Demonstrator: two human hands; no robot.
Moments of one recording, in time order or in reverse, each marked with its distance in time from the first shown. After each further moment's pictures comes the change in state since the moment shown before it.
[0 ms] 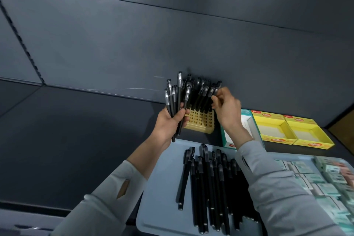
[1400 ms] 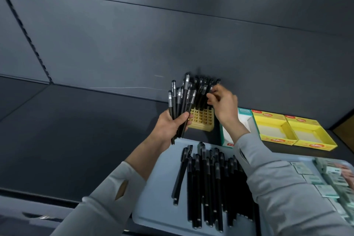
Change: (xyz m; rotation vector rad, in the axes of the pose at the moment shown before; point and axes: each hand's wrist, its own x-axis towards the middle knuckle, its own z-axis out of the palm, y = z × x) left_hand -0.016 0.002 0.005 0.139 -0.021 -0.046; right_hand 0.010 -0.005 0.003 0.203 -0.075 0.050
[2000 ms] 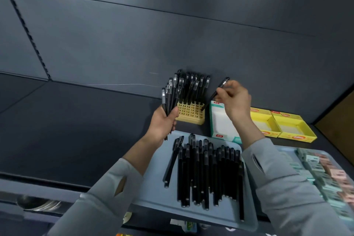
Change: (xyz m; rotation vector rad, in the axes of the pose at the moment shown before) left_hand -0.022 -0.004 0.010 0.223 0.122 0.089; right_hand -0.030 -0.022 -0.066 0.226 0.114 0.168
